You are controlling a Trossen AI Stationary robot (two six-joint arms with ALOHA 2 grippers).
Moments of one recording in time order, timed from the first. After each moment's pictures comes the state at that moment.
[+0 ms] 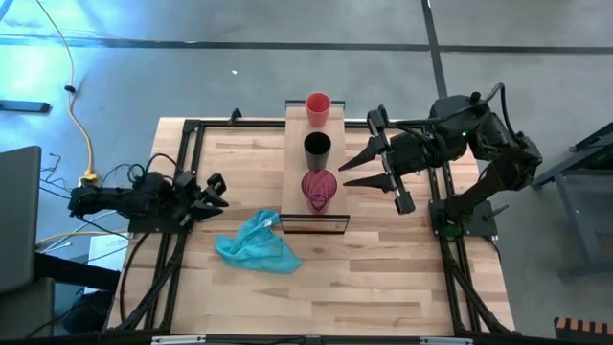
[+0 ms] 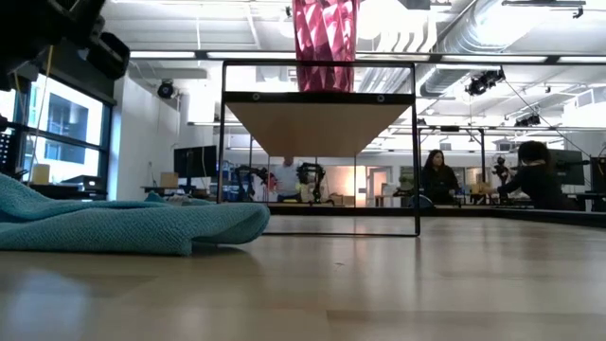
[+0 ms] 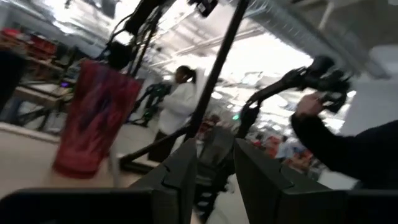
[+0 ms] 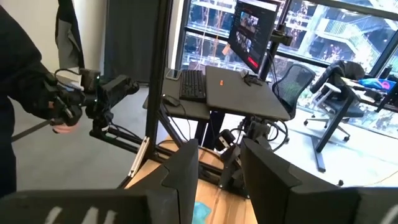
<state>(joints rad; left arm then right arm) 0.09 0.05 0.02 0.40 0.27 -0.50 0.17 1.52 2.18 -0.79 -0.12 -0.23</state>
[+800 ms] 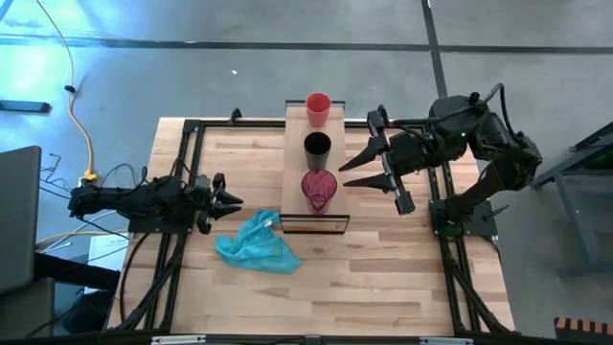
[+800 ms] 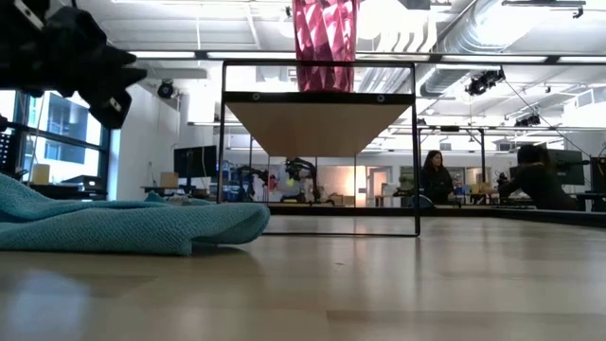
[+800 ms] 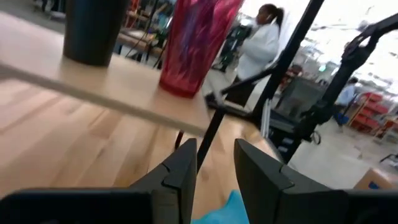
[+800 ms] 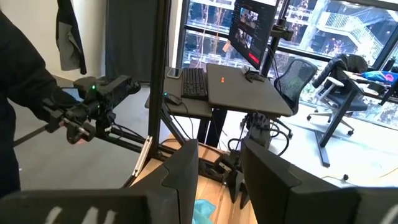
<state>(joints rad) 0.09 0.05 0.02 0.03 0.06 -0.36 0.17 1.52 2.18 -0.80 -0.12 -0.20</state>
